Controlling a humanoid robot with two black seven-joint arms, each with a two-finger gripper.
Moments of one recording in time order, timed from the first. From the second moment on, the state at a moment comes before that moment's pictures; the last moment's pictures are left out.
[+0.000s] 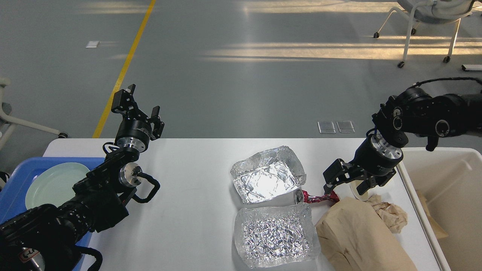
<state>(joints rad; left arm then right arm) -0.84 0.04 -0.58 -0.26 -0.10 -0.22 -0.59 1.62 -0.38 -0.96 1.03 -0.55 0.83 0.21</state>
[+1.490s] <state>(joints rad) -0.83 0.04 -0.58 -0.26 -0.10 -0.22 -0.66 1.49 -0.35 -0.87 1.15 -0.69 0.73 0.23</state>
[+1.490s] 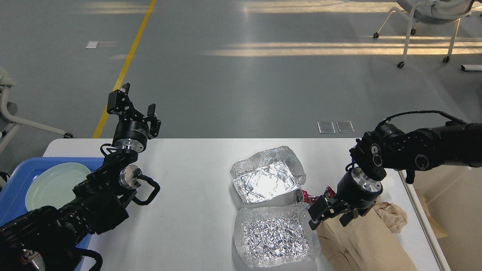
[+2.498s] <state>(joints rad) -0.83 0.04 -0.58 -0.26 -0.10 -0.22 -0.66 1.33 -0.35 -0.96 1.18 -1.00 0.25 0.25</state>
